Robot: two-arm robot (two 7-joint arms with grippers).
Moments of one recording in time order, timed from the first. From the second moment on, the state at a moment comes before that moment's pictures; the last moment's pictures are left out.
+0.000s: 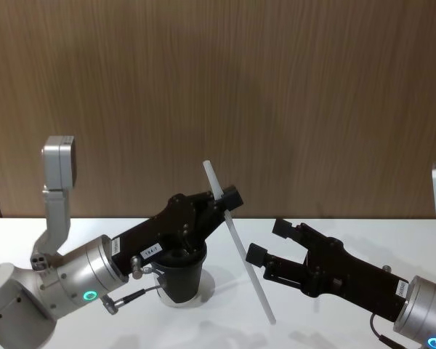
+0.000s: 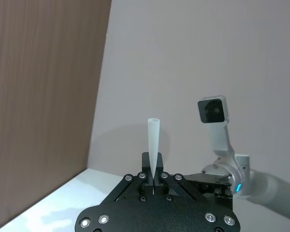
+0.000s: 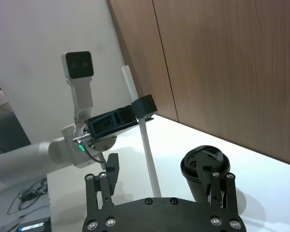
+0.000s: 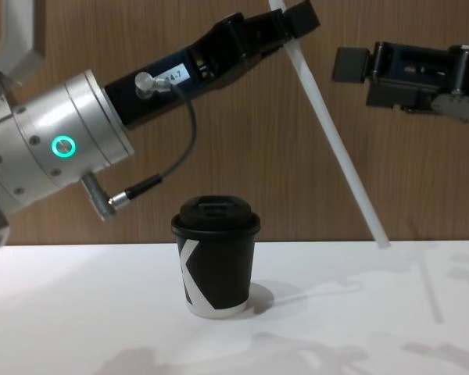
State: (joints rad) left arm -0.54 0.40 0.60 -1.37 -1.07 -0.05 -0.93; right arm 0.13 0.47 -0.18 -1.86 0.73 0.42 0.66
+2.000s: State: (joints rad) left arm -0.59 0.51 0.55 -1.48 -0.71 -0.14 -0.67; right arm 0.13 0.47 -0.18 -1.86 0.73 0.42 0.66
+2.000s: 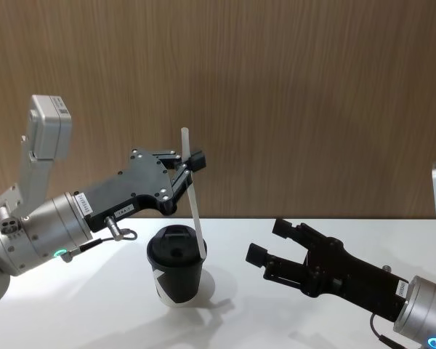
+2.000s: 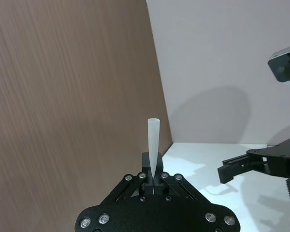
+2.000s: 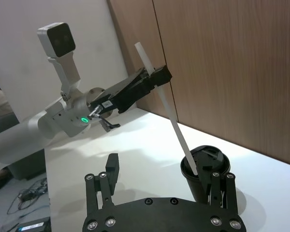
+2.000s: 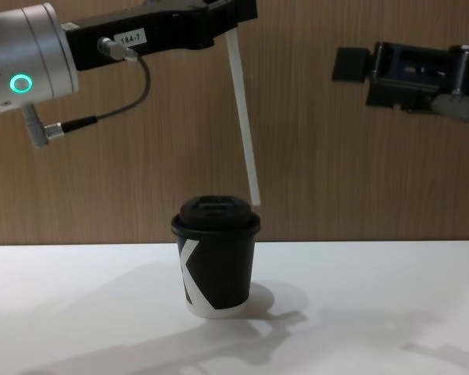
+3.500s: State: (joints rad) left arm -0.52 0.54 0.48 -1.56 -0.63 -0.09 -0.54; right arm 0.13 0.47 -0.18 -1.86 0.73 0.42 0.66
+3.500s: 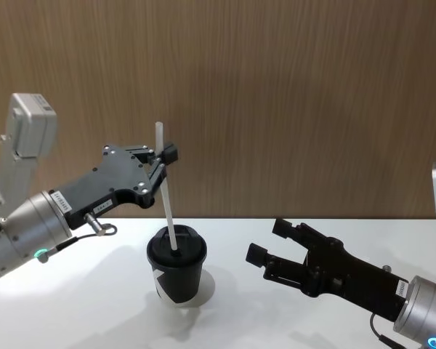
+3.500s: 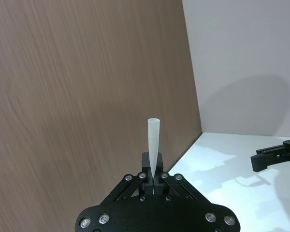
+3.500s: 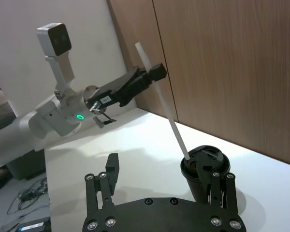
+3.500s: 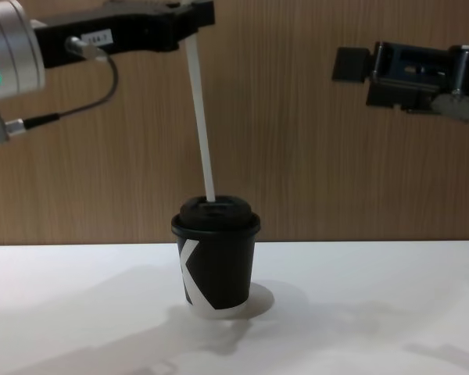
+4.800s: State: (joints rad) left arm -0.38 0.66 0.33 -1.82 -0.75 0.07 -0.45; right arm 0.13 0.47 -0.18 -1.86 0.73 0.42 0.66
